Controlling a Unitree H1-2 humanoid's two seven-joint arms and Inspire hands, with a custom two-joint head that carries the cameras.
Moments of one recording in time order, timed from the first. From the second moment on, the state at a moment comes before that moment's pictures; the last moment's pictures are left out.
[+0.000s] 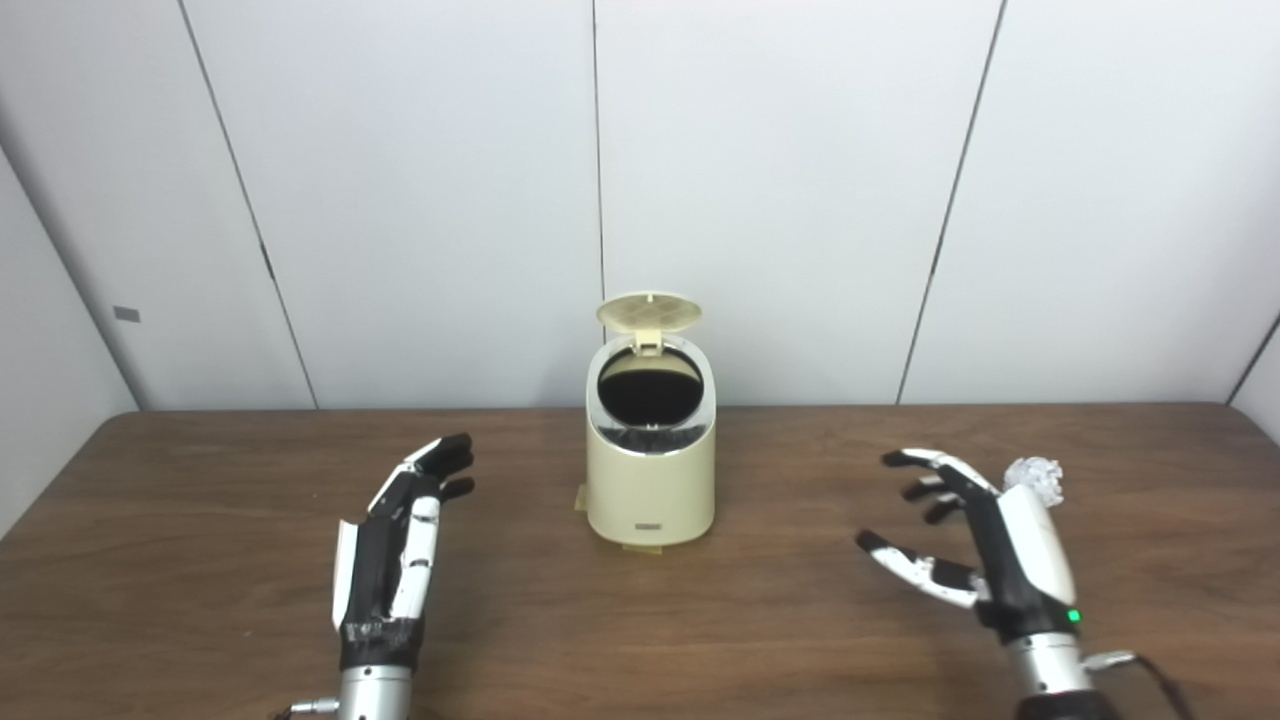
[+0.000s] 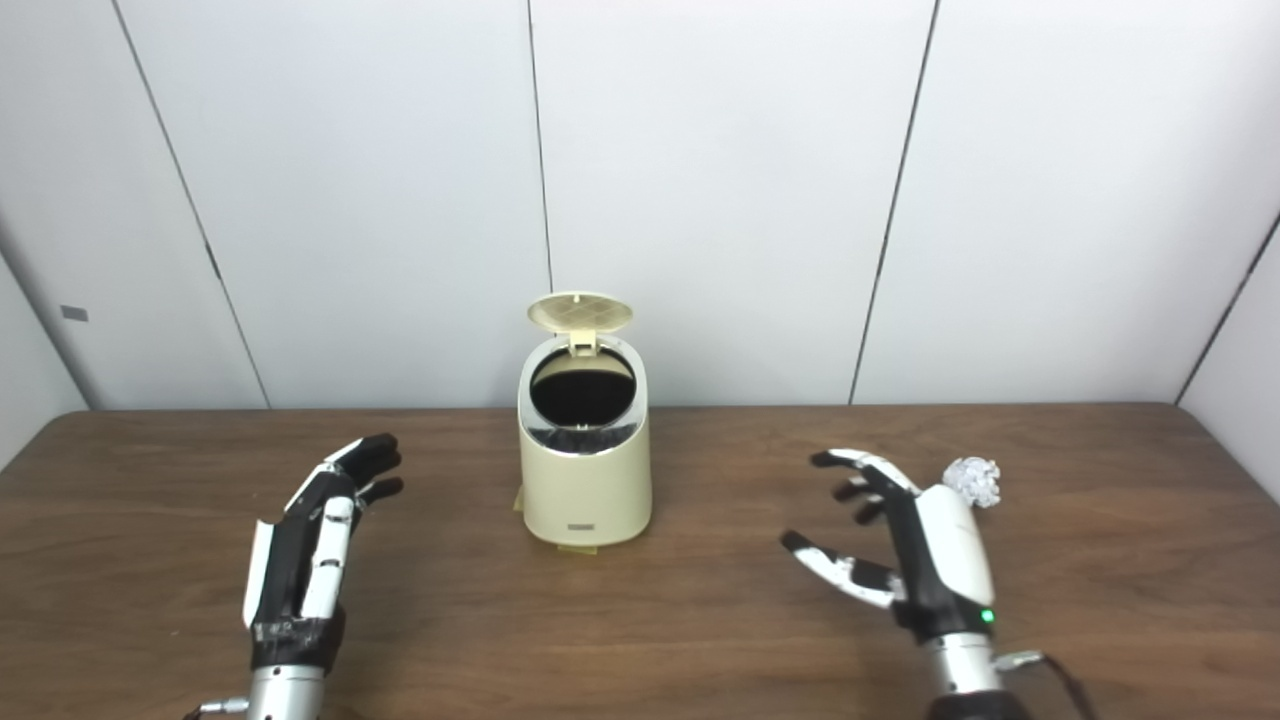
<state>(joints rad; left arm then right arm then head) -0.14 0.04 0.05 0.14 0.02 -0.43 0.07 -0.20 -0.33 0.04 0.14 -0.64 -0.11 -0.22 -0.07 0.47</state>
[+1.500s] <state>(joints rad) -0.13 0.05 0.05 0.14 0.04 -0.43 0.09 -0.53 -0.61 0.24 0.37 -0.84 0.30 0.23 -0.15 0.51</state>
